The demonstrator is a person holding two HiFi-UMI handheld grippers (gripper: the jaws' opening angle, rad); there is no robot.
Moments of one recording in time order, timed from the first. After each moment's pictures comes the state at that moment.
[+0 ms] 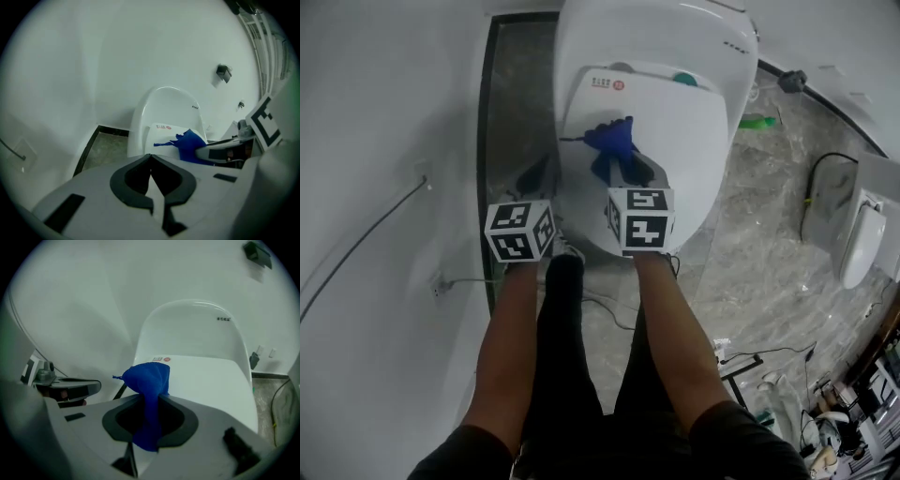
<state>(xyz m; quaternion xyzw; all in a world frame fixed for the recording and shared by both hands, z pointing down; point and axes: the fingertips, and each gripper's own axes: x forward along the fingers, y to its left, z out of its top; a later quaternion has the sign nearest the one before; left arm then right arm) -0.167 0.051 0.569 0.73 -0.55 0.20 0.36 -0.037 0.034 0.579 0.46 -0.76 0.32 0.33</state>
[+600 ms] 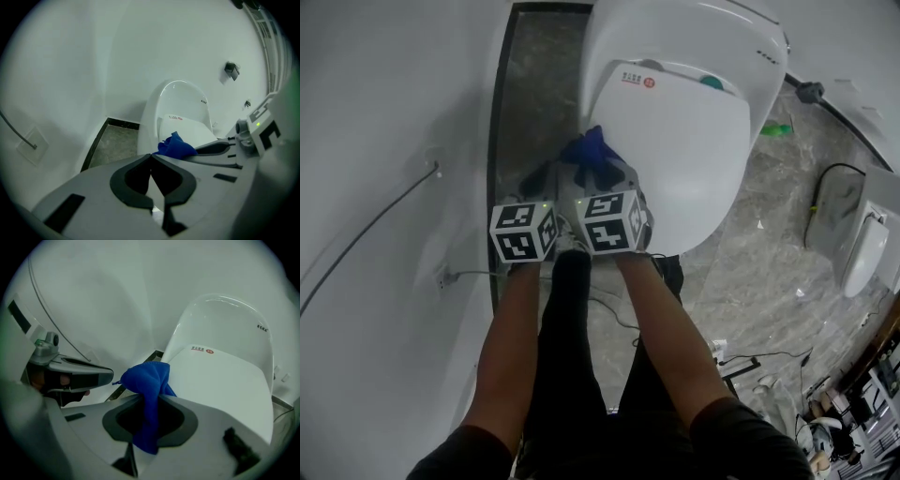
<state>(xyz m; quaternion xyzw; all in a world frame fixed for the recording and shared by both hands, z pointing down) -0.212 0.082 0.594 0.70 -0.56 0.22 0.39 -0.128 0.074 0.614 0.38 -0.78 0.27 0.41</state>
